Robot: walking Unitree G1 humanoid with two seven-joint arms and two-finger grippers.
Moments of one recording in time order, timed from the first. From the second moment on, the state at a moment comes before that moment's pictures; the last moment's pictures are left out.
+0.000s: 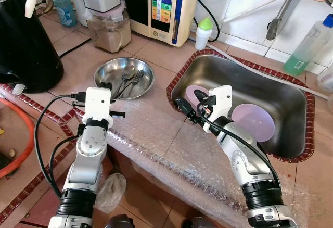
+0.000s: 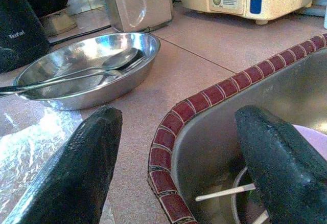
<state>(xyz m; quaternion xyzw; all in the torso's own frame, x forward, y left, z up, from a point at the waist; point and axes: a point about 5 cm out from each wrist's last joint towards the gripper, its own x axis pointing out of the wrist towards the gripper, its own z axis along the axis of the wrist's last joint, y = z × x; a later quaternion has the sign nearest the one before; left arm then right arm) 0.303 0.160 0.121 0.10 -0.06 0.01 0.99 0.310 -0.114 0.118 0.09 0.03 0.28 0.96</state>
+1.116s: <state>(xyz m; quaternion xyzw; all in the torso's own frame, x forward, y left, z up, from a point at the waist) 0.304 0.190 0.125 0.15 -0.06 0.03 0.99 0.310 -0.112 0.116 0.09 0.03 0.28 0.96</state>
